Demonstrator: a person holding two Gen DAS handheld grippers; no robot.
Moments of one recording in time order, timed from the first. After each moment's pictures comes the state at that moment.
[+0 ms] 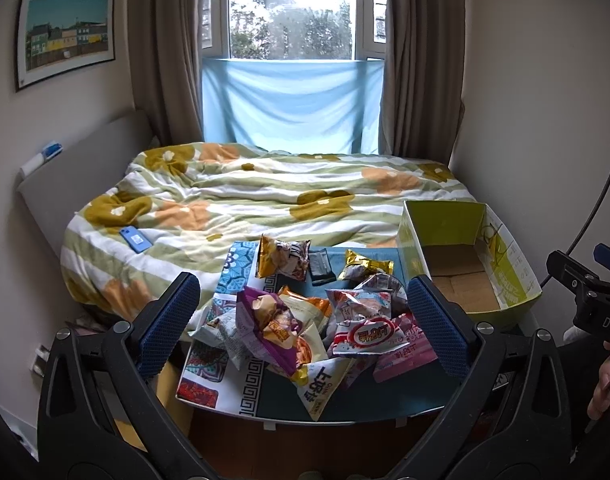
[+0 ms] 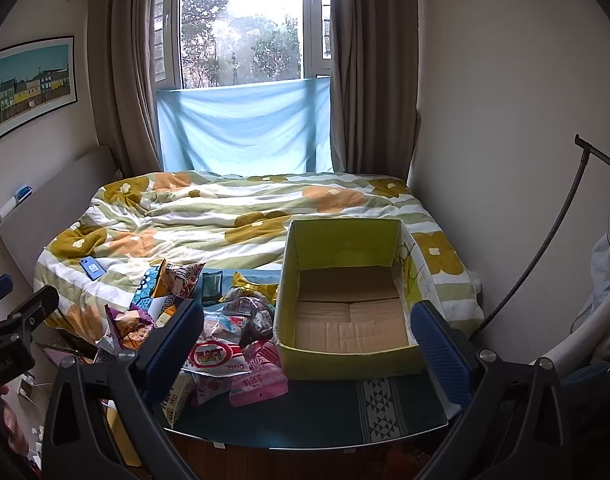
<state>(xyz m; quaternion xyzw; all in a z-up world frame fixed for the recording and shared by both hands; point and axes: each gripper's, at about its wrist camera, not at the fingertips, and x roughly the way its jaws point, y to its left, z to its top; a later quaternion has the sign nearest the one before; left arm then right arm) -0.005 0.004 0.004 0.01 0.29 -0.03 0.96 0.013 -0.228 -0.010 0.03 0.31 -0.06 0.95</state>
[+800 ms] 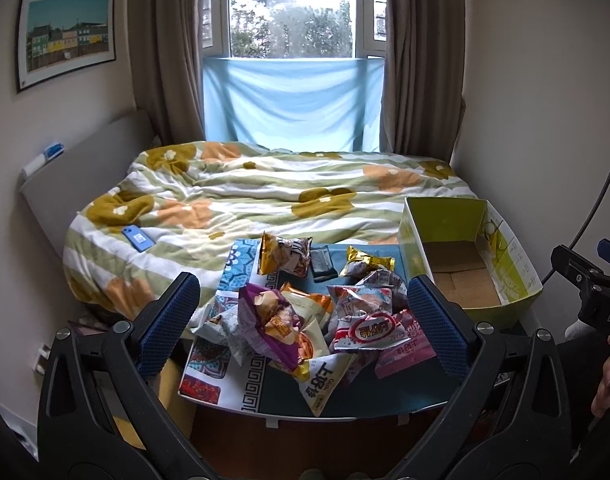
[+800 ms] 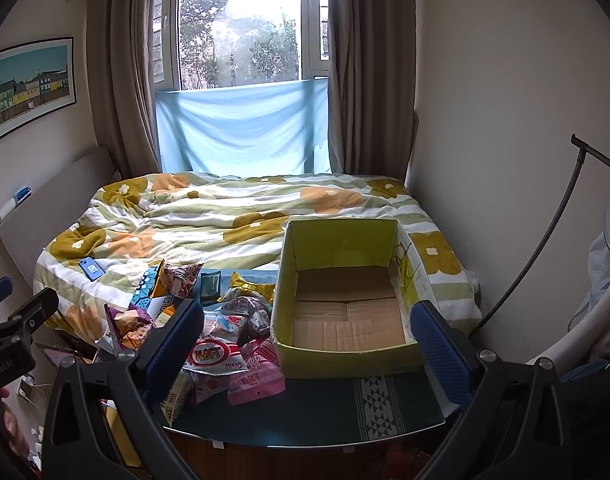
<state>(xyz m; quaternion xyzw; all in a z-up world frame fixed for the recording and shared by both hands) -0.010 0.006 0.003 0.01 0.29 -0.03 0.96 0.007 -0.228 -0.005 0.03 0.31 -0.06 0.95</state>
